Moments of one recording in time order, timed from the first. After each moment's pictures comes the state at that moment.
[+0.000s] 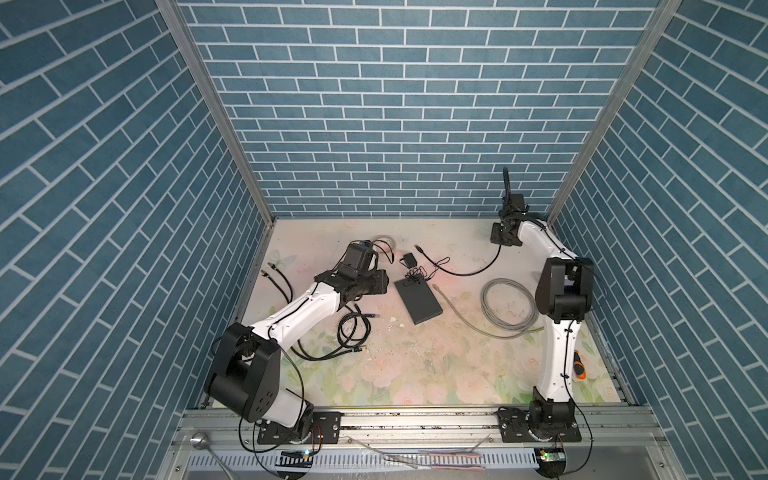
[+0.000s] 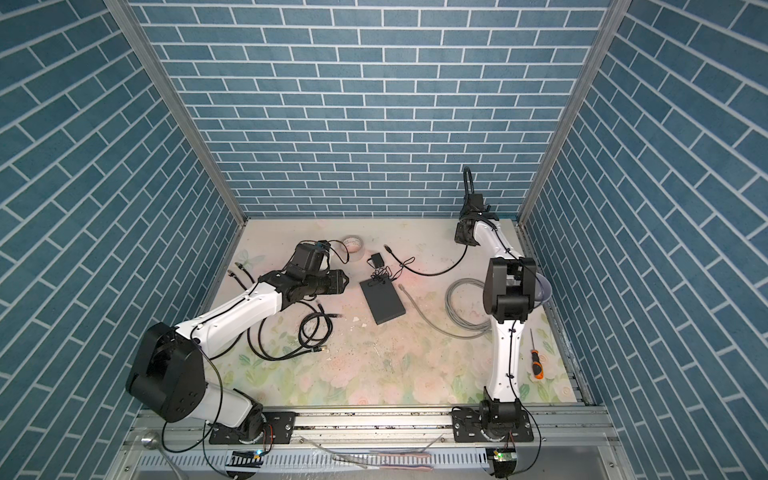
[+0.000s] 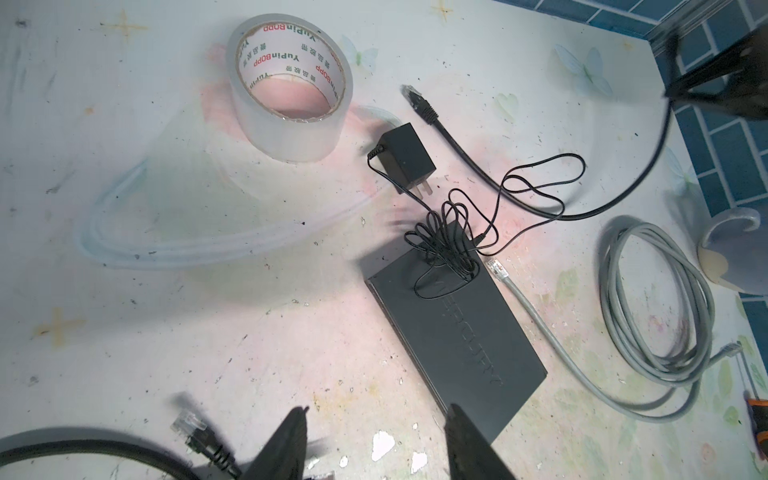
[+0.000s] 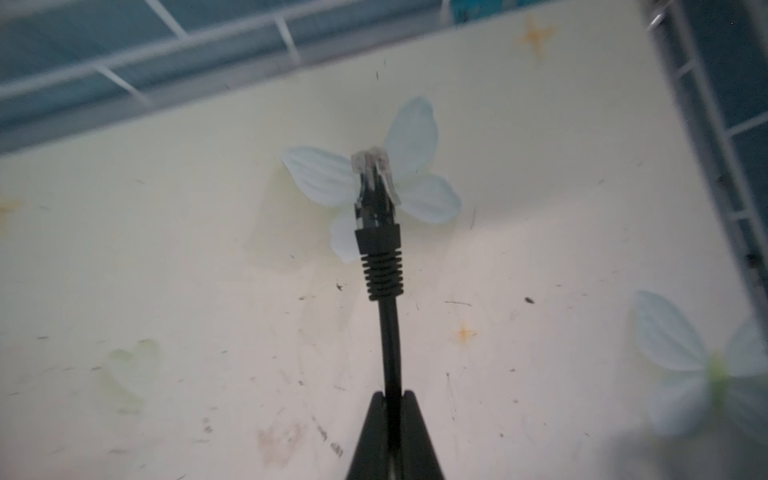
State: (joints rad) left arm -0.47 1.49 1.04 -0.37 0.09 -0.43; right arm 0.10 2.18 1.96 -0.71 0.13 0.23
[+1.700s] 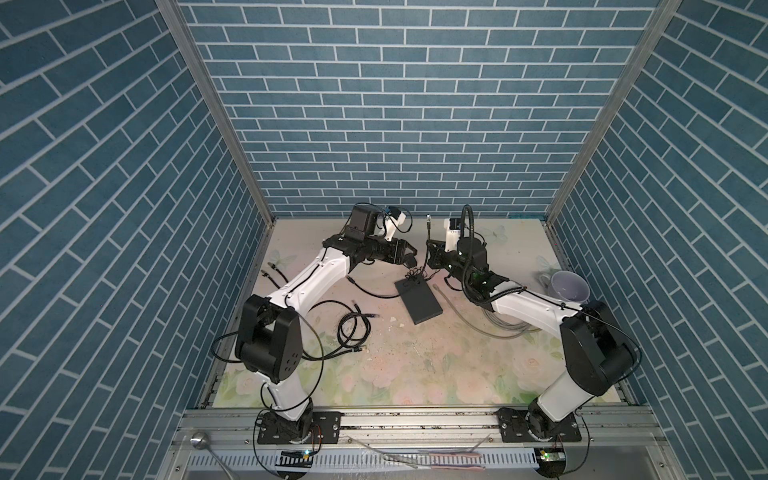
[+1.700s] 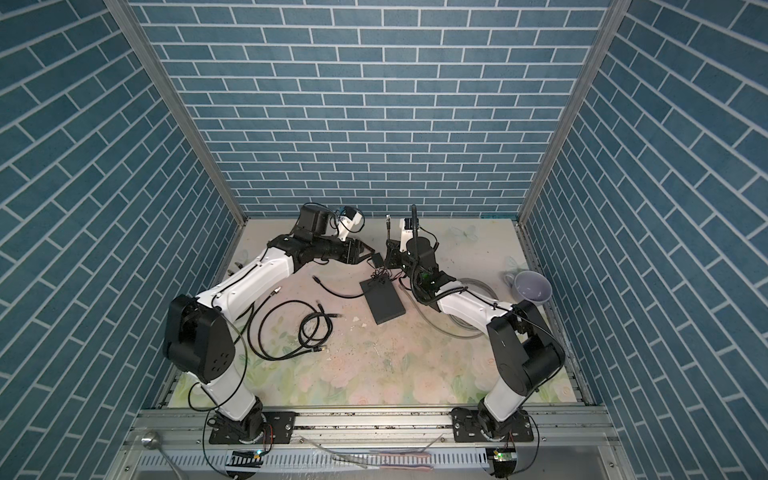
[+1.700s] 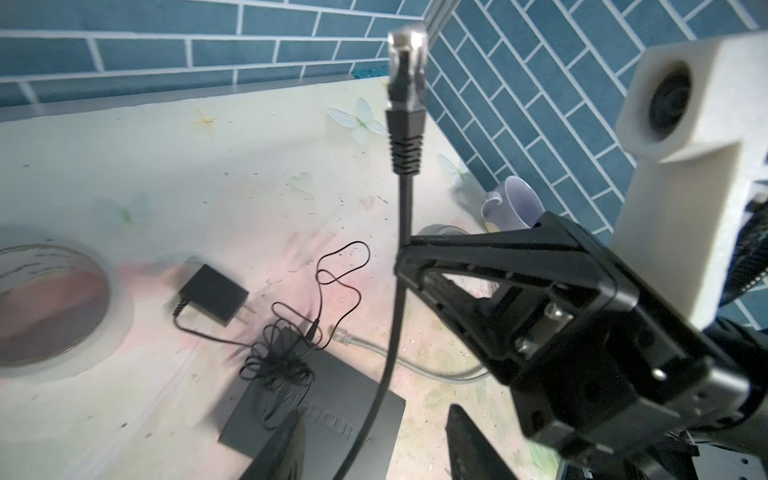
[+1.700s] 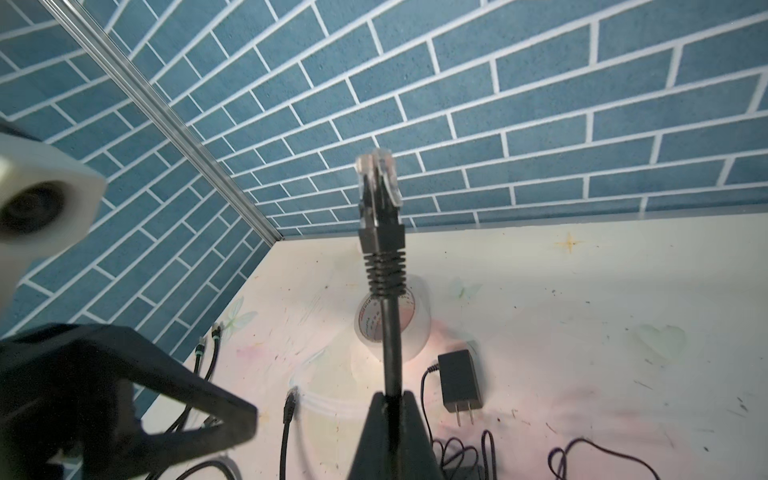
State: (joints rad) left arm -0.44 1.76 1.47 -0.37 0.59 -0.21; right arm 0.63 1.66 1.01 0.46 0.02 0.44
